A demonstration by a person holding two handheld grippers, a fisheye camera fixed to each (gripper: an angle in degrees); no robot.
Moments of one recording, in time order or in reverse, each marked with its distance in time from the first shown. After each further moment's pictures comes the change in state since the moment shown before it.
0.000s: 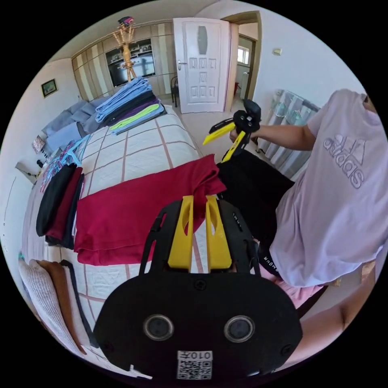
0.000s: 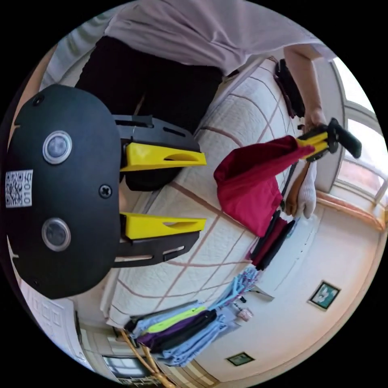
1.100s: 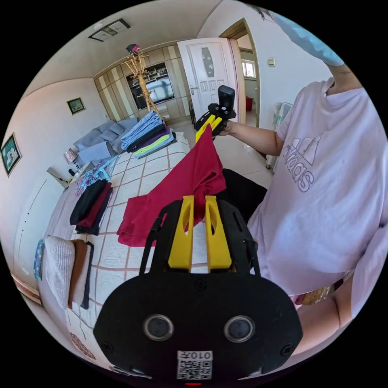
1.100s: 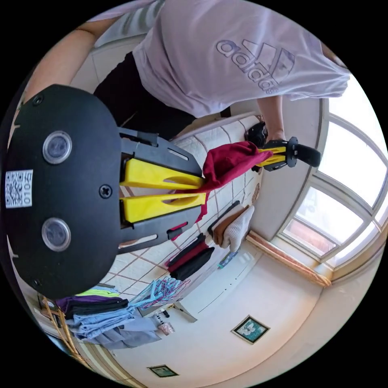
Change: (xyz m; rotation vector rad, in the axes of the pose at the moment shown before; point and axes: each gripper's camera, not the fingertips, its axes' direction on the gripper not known) left arm 0.108 0.045 -0.142 0.144 -0.208 -0.032; right arm 0.023 -0.109 -0.191 0.322 -0.223 -0.338
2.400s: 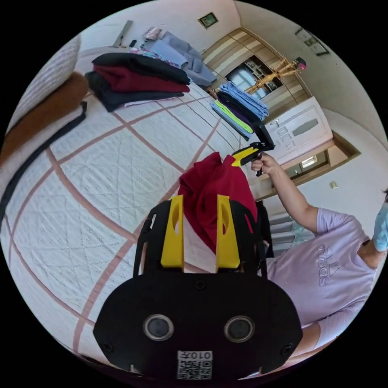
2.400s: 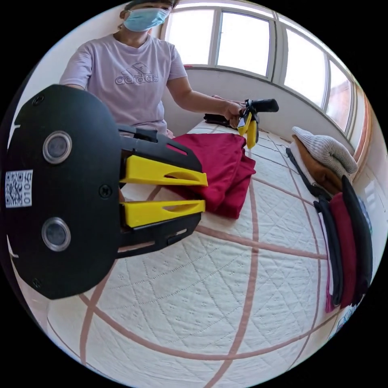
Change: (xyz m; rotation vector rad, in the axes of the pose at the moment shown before) left arm -0.359 0.141 0.162 -0.108 0.303 -0.824; right arm 0.492 0.004 0.291 -0.419 -0.773 0.914
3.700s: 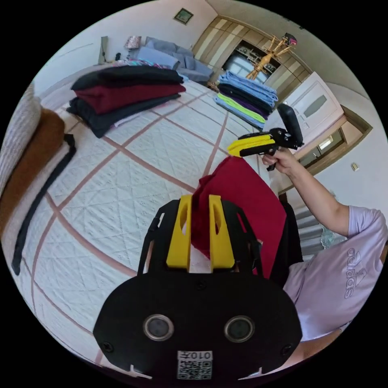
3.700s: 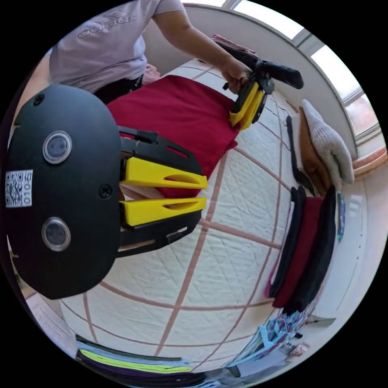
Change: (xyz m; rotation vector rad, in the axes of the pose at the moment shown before) left arm 0.052 0.031 0.044 0.077 -0.172 0.071; right arm -0.123 0.011 0.037 0.236 0.539 -0.050
